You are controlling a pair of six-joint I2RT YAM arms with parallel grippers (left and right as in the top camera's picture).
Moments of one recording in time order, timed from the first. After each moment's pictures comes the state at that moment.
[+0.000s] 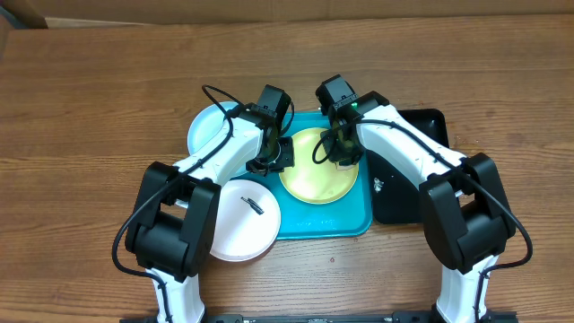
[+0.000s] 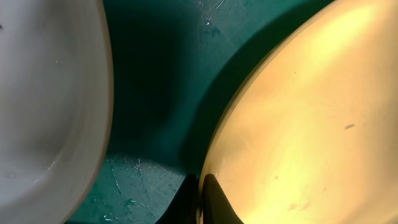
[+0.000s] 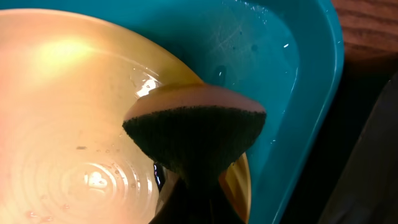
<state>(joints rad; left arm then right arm) -0.41 1.99 1.35 -0.77 0.13 -0.47 0.48 2.04 1.50 -0.86 0.08 0.17</state>
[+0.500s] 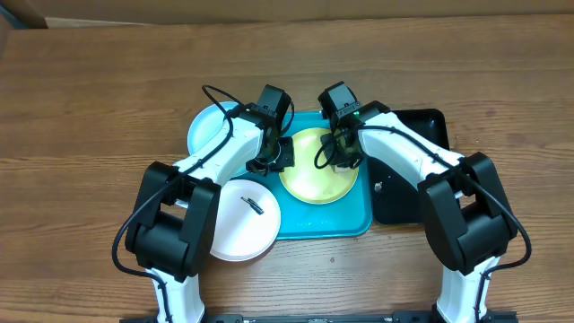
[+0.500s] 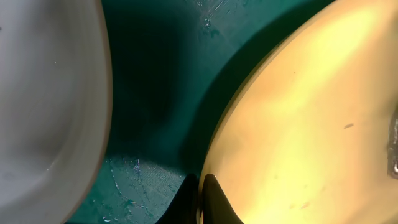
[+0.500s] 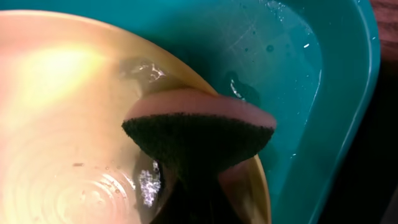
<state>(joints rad) -0.41 1.99 1.35 -0.77 0.13 -0.47 0.48 2.03 1.40 -0.73 0.05 0.21</state>
